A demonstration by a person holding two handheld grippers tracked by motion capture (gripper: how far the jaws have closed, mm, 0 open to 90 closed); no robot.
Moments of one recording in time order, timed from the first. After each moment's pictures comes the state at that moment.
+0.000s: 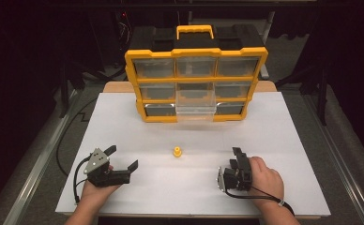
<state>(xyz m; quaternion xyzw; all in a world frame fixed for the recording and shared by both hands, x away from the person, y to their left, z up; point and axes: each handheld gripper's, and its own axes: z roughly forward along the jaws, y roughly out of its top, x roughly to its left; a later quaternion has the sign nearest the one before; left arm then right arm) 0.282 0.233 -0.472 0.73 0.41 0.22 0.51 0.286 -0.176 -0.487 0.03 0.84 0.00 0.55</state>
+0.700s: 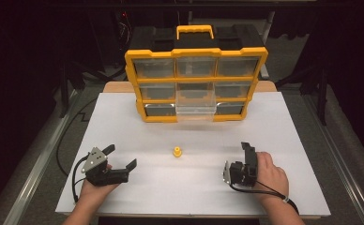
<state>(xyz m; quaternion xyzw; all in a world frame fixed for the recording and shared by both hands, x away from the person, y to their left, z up) 0.283 0.238 -0.470 0.72 0.41 0.22 0.52 0.300 -0.192 -0.486 0.06 0.84 -0.02 0.54</state>
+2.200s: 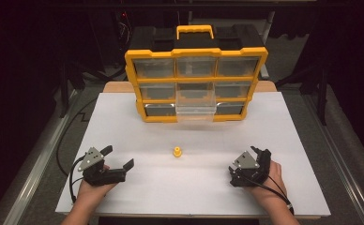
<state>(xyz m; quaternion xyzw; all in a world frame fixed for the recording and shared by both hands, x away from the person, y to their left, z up) 0.285 0.246 -0.473 0.72 0.43 0.20 0.51 0.302 -0.216 -0.480 0.33 0.83 0.22 0.39</state>
